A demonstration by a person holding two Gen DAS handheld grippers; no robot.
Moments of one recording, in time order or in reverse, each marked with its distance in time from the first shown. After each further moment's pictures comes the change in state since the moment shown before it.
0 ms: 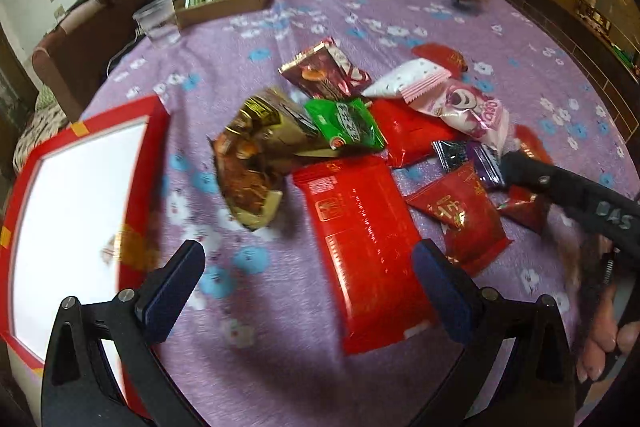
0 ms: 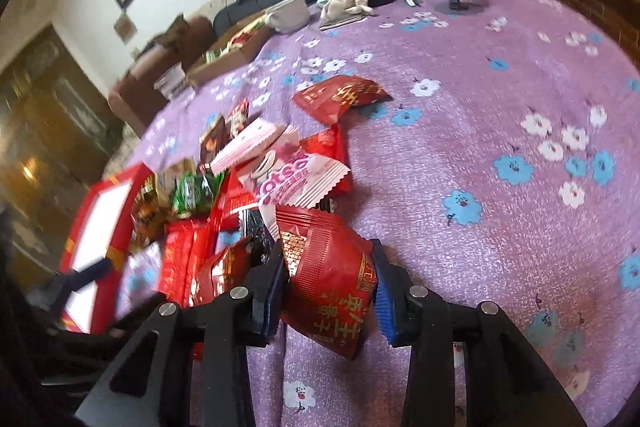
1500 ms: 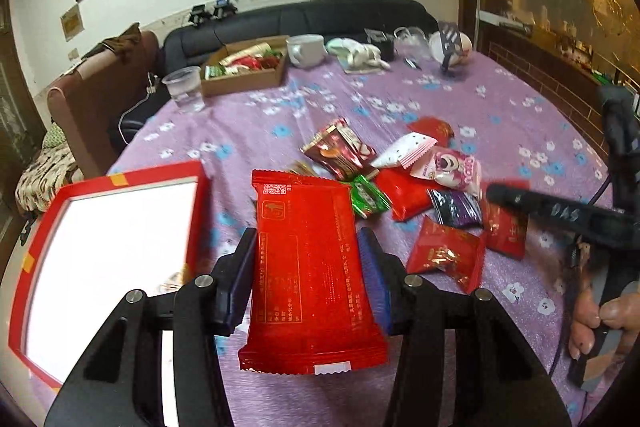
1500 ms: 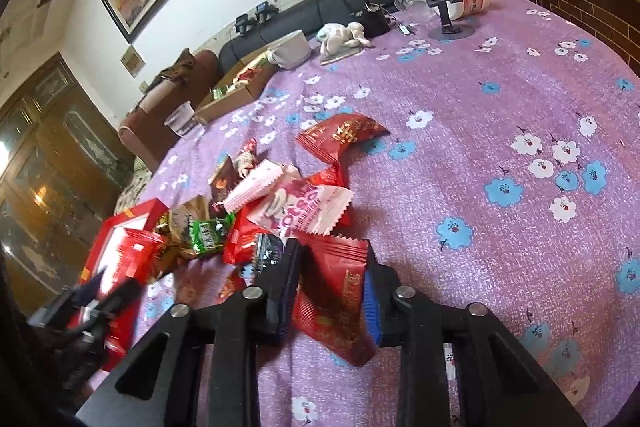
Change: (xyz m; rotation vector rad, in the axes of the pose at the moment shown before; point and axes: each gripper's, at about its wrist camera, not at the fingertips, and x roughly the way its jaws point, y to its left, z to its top) left arm -0.056 0.031 -0.010 -0.002 -0.298 -0.026; right arm -0.007 0.002 0.002 -0.008 -0.091 -0.017
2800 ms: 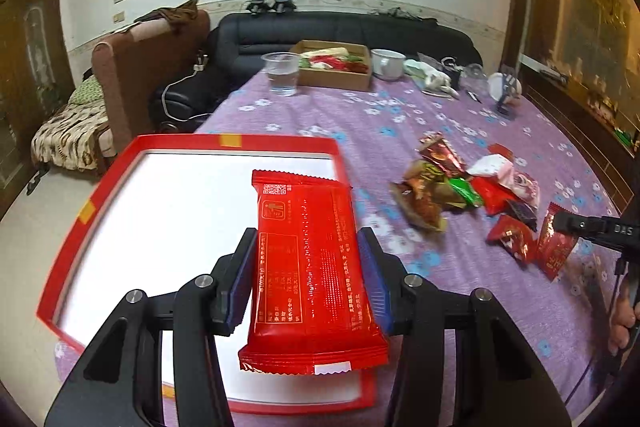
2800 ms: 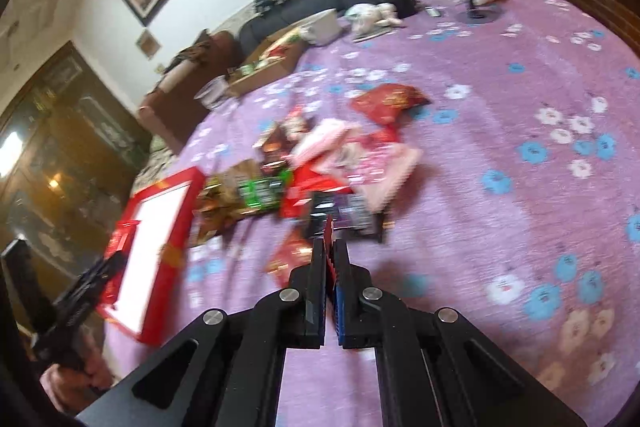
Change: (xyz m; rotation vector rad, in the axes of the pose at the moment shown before) left arm -0.029 0.124 -0.041 -0.183 -0.026 0.054; right arm -0.029 0.048 -0.019 -0.023 0.068 0.131
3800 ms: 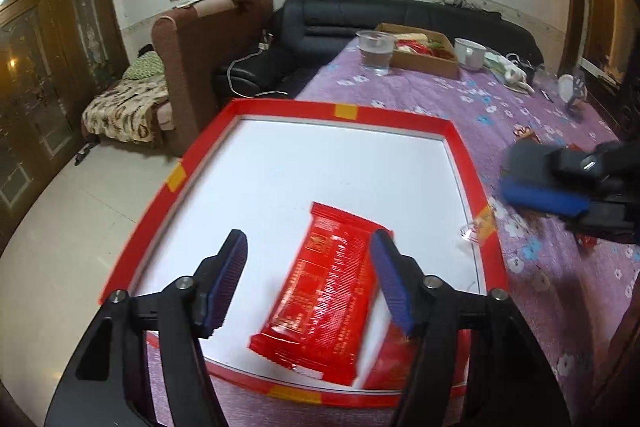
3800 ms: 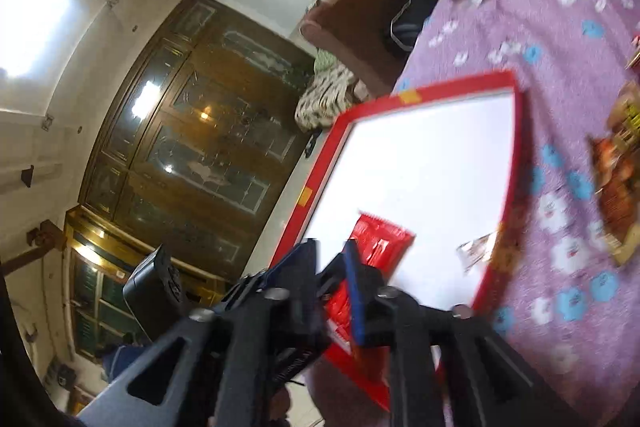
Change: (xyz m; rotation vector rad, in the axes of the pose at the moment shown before) left arm 0.009 0.068 -0.012 -0.078 0.057 0.191; right arm 0.123 0.177 0.009 -0.033 0.254 0.580
